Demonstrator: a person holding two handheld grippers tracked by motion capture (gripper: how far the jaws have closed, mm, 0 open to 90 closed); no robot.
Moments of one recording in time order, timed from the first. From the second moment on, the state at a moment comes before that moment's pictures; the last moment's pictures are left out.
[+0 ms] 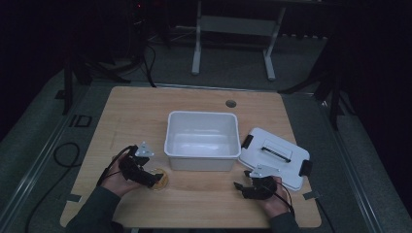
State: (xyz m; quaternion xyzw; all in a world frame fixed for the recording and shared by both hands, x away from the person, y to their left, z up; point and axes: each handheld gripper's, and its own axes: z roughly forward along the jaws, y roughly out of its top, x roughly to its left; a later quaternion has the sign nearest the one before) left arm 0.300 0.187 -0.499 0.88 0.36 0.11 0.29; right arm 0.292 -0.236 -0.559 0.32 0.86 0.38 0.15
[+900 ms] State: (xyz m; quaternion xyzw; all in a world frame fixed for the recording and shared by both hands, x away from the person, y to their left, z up) left arm 0.300 0.177 -0.514 0.91 0.34 0.08 0.25; right arm 0.291 -0.235 -0.559 0.32 0.86 0.38 0.14
